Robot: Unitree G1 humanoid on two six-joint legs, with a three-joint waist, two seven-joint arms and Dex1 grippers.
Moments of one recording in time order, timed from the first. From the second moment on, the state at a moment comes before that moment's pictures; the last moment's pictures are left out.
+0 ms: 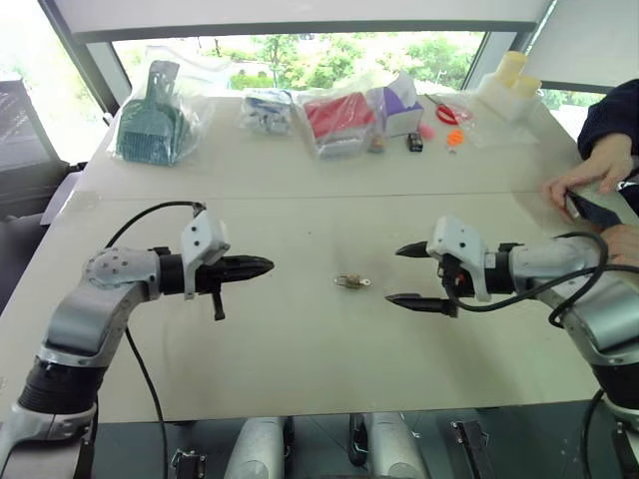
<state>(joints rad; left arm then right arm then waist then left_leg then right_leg) -0.35 0.74 0.01 -0.21 -0.43 0.45 -1.11 -0.40 -0.92 0.09 -0.37 0.38 0.68 1.03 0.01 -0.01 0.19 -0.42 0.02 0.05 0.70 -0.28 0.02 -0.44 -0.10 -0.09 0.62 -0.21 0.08</state>
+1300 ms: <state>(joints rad) -0.72 0.60 -0.17 0.15 -0.31 0.30 -1.25 -0.42 -0.88 0.11 -0.37 0.36 0.65 0.99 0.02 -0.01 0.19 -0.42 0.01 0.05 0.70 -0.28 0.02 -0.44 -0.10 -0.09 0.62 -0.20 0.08</state>
